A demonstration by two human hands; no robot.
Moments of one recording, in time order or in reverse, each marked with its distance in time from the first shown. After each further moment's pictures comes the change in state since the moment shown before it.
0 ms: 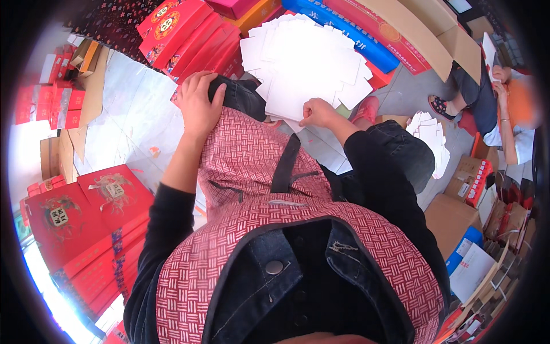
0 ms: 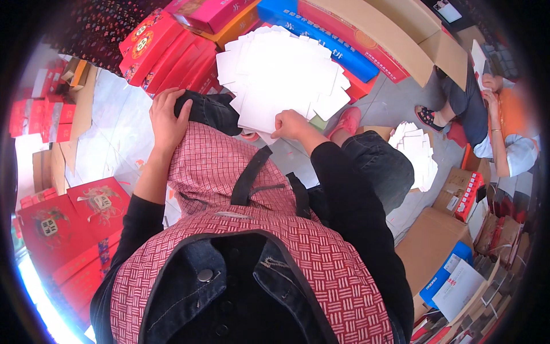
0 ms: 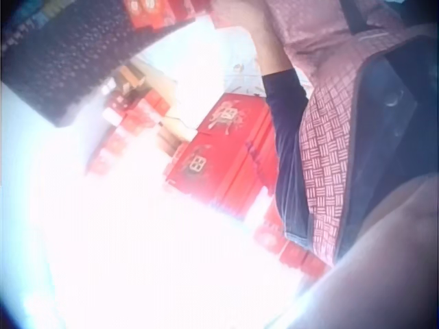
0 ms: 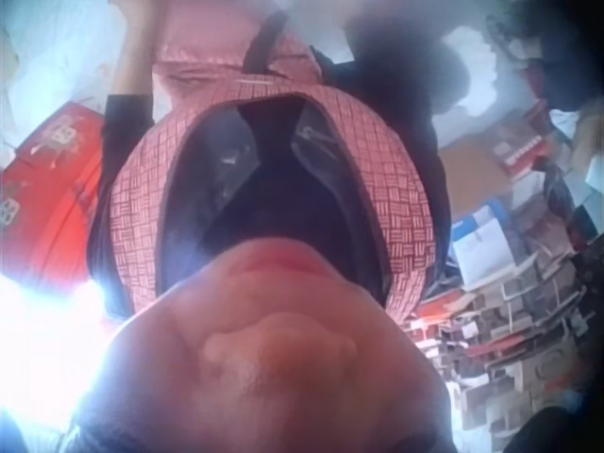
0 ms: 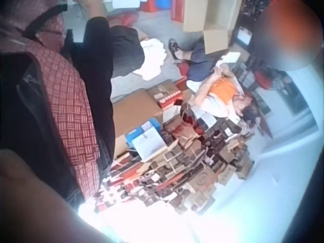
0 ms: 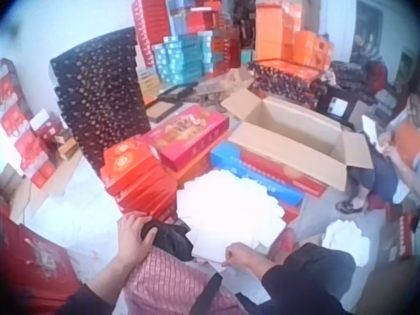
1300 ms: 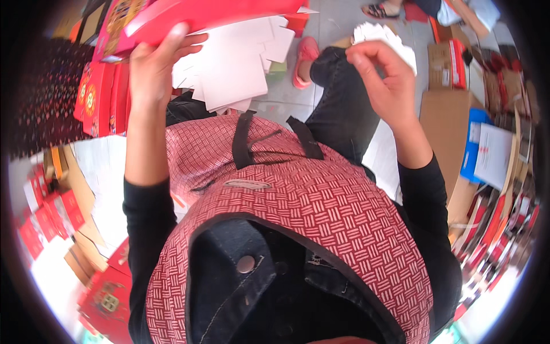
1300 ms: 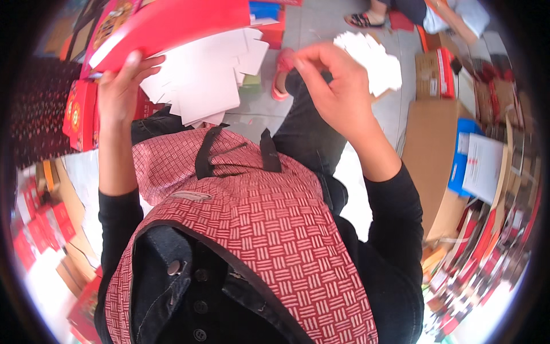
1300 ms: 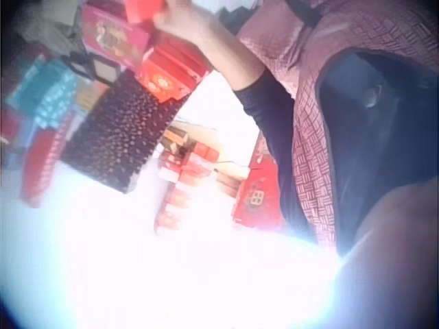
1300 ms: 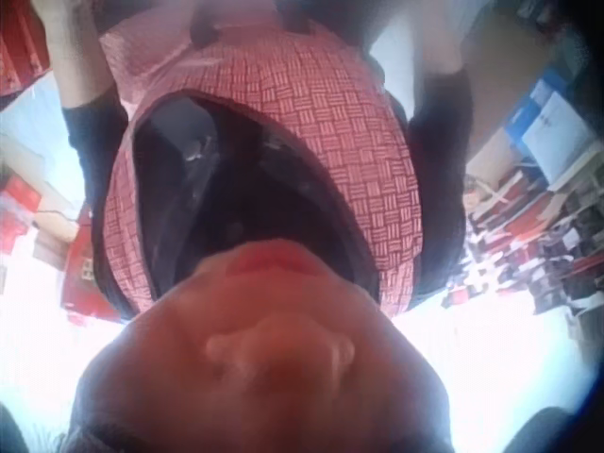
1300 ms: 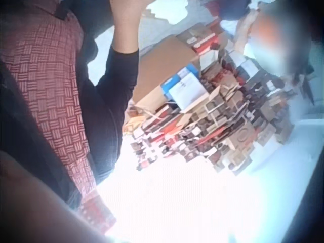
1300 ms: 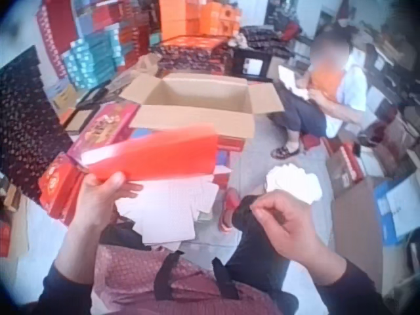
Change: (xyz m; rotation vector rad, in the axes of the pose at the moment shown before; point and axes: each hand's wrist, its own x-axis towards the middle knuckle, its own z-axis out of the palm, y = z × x) left_hand 0.103 0.145 -0.011 -1.350 -0.550 -0.126; right_hand -0.280 -0.084 -0.127 0.147 1.128 -0.094
